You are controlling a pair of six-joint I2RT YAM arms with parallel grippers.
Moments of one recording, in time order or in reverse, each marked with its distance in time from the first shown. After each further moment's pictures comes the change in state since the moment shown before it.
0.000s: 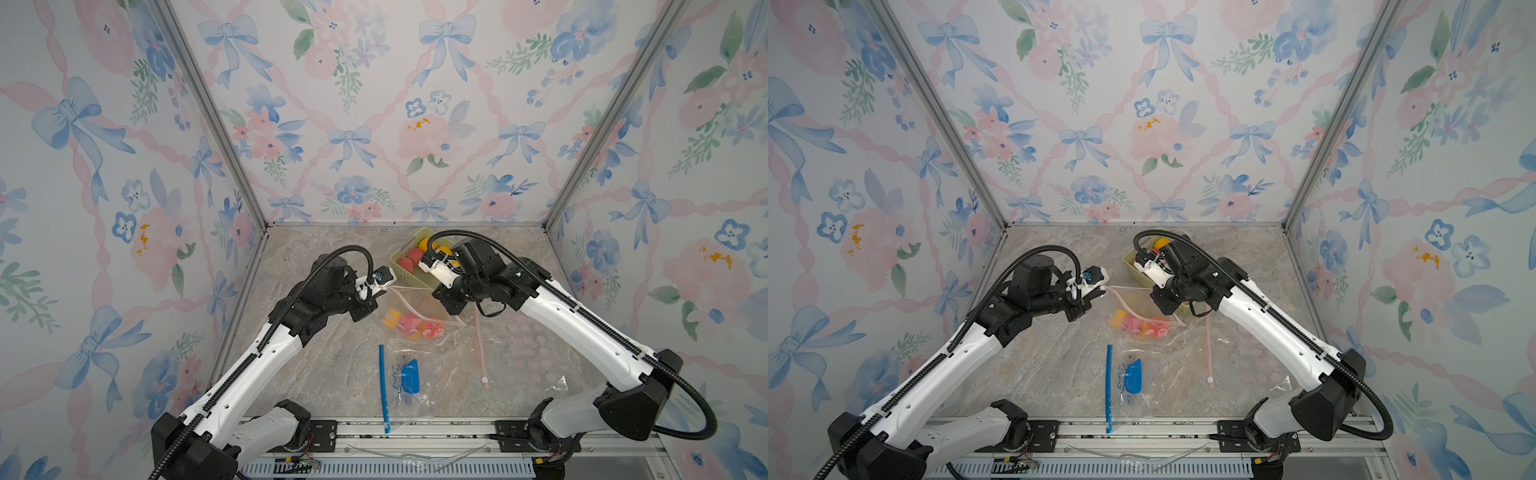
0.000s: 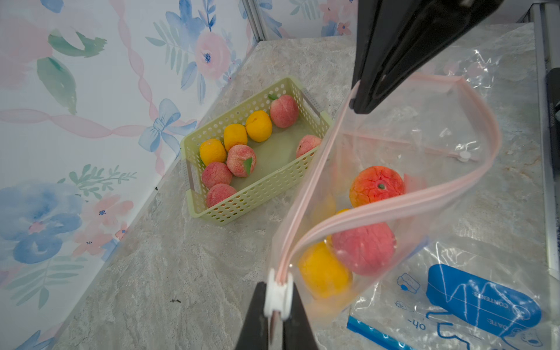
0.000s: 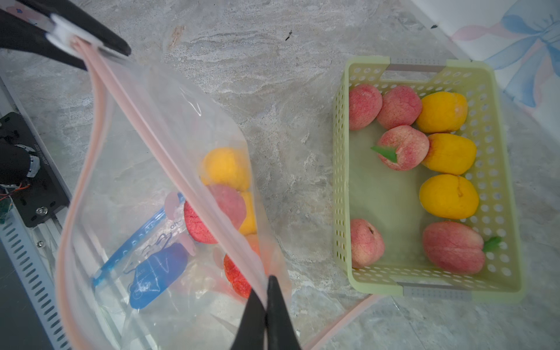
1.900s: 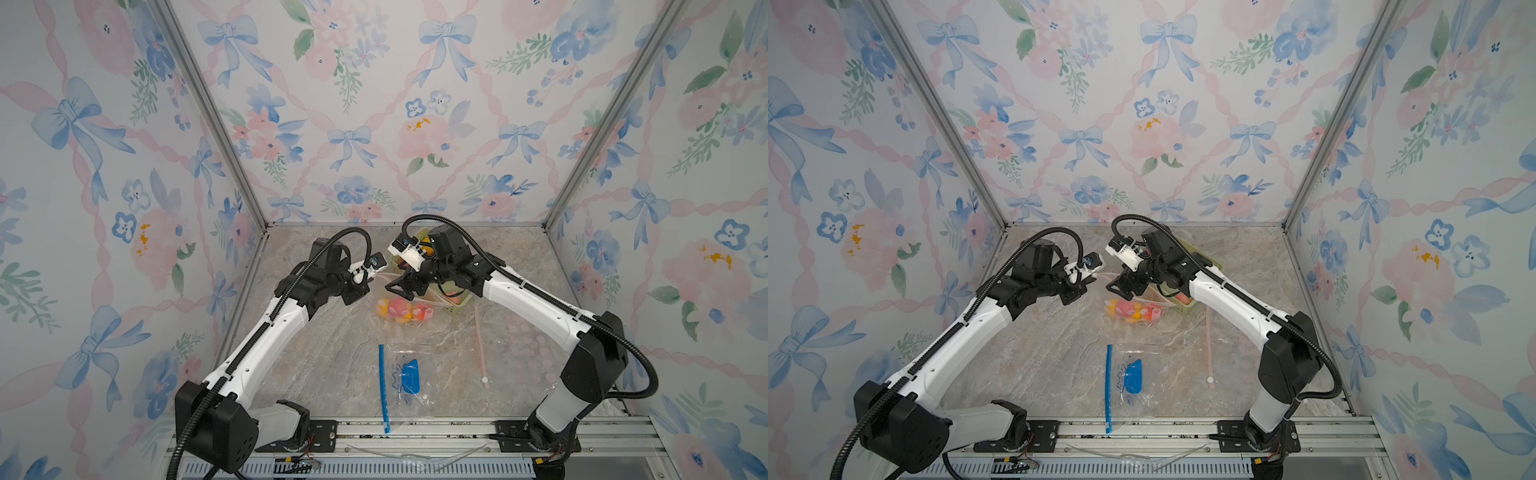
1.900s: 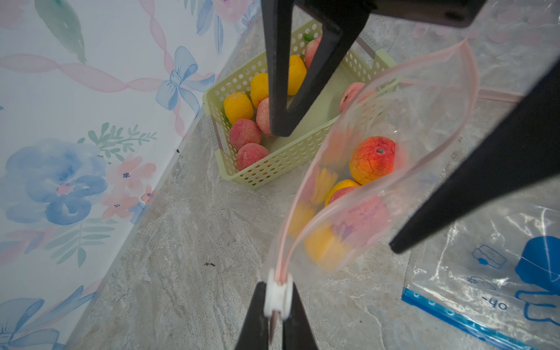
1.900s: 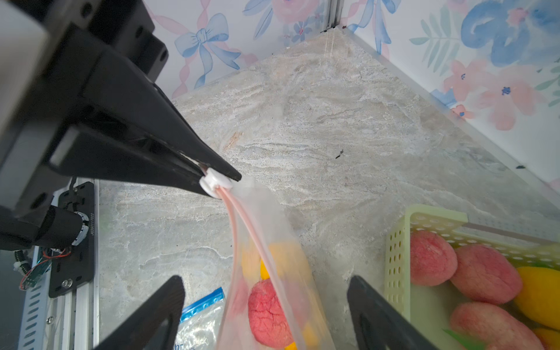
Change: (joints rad) left arm 0.126 0.169 0.109 -0.046 -0.015 0.122; right arm -0.027 0.244 0.008 0.489 -0.344 -0.037
